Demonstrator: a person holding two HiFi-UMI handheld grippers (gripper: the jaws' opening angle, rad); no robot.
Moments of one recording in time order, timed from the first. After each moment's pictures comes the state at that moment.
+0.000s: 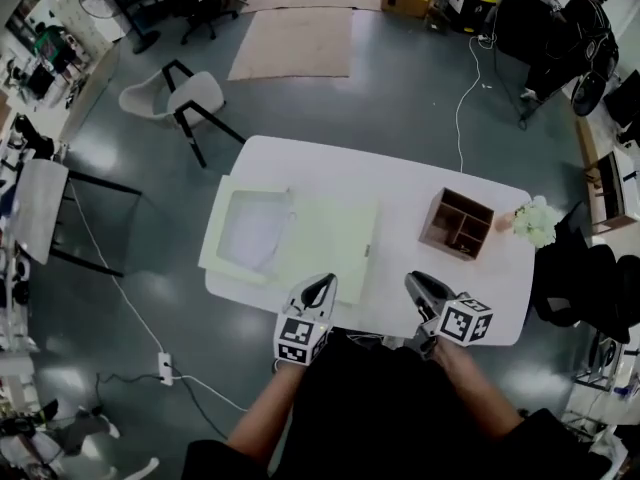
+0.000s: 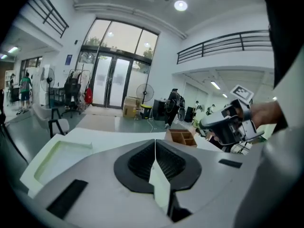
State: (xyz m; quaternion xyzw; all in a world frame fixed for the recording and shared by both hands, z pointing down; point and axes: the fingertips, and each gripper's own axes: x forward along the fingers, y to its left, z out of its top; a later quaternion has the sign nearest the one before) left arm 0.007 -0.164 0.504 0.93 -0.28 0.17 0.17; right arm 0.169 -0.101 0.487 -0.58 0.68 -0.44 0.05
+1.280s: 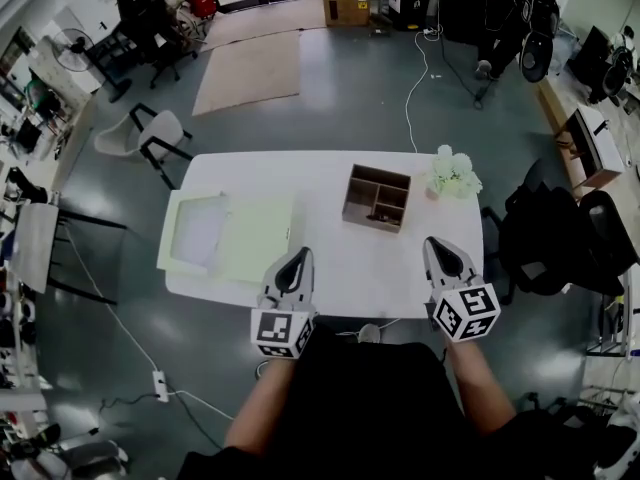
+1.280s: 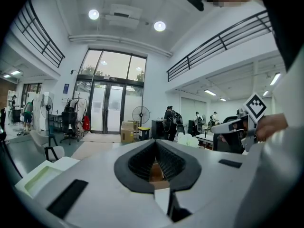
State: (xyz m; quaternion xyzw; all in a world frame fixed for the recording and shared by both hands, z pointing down) left arm 0.165 -0.041 0.374 0.95 -0.31 0.07 0.06; right arm 0.377 0.062 0.373 -0.72 0.67 -0.16 -0.03
